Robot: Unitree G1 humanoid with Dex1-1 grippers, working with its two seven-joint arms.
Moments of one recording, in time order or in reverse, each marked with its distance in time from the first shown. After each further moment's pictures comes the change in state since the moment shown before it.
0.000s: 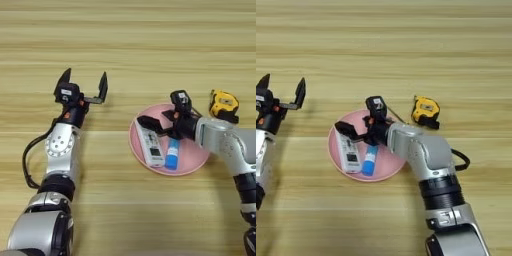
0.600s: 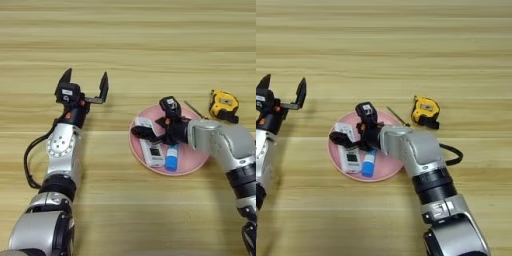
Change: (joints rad) left arm 0.000 -0.007 -0.002 0.000 0.000 -0.001 0.007; right arm -0.052 0.002 0.096 0.079 -0.032 0.020 0.046
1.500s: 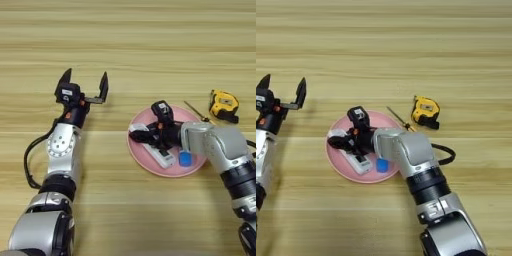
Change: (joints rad) left arm 0.000 0.000 0.000 0.000 0.000 -0.001 0.003; right arm -0.010 0.018 0.036 0.029 -0.008 0.001 0.025
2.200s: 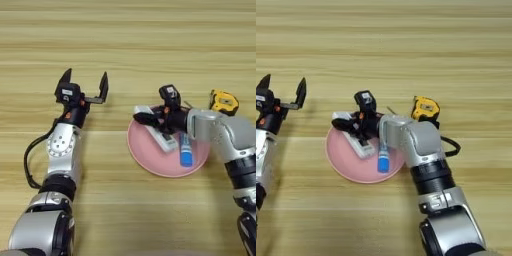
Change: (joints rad) left arm -0.003 0.001 0.000 0.004 0.000 0.000 -0.002; right arm -0.062 -0.001 -0.126 -0.056 0.017 -0.001 -0.005
